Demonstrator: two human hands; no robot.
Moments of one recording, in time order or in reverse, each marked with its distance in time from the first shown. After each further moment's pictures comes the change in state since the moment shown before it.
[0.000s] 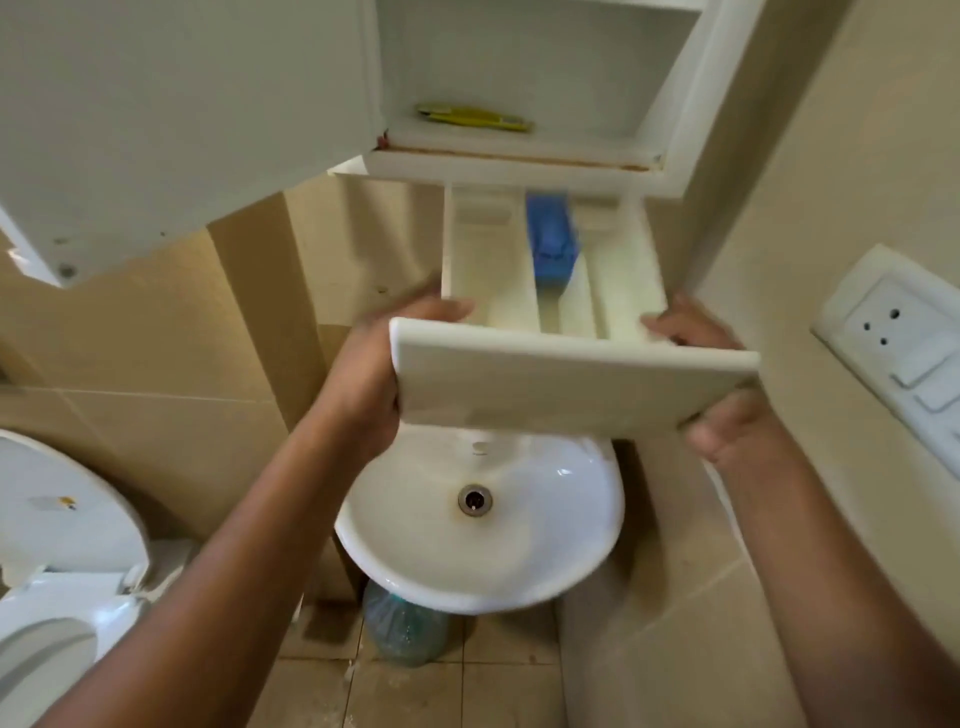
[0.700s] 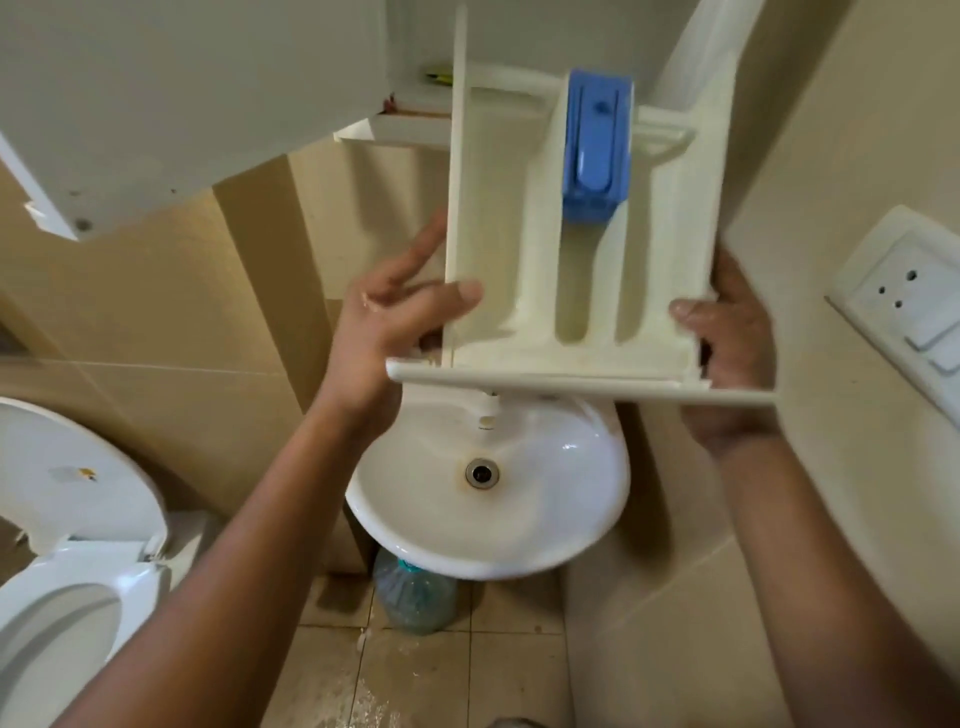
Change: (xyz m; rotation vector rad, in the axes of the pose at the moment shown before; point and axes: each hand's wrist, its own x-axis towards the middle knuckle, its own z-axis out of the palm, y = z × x) left_hand -0.011 -0.012 -0.008 -0.045 -0.053 0.210; right_hand -0.009 0.018 0.000 0.048 0.012 -0.290
